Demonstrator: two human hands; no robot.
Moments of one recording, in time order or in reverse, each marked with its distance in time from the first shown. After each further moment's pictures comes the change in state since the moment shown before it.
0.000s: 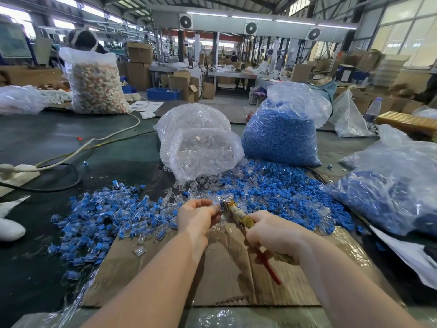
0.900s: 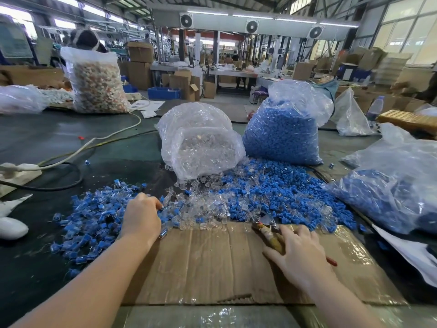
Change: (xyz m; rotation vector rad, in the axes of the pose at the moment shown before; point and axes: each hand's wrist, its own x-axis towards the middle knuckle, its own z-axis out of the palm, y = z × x) left_hand 0.044 0.015 -0.096 1.315 0.274 0.609; right_hand 0.011 0.080 0.014 -0.714 0.616 0.059
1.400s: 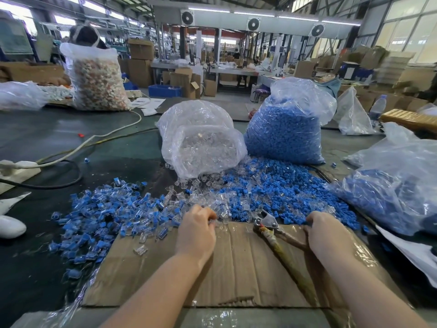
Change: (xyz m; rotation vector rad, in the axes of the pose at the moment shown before) left_hand -0.048 0.072 0.039 -0.348 -0.096 0.212; right_hand 0.053 0.043 -0.003 0.007 0.235 0.153
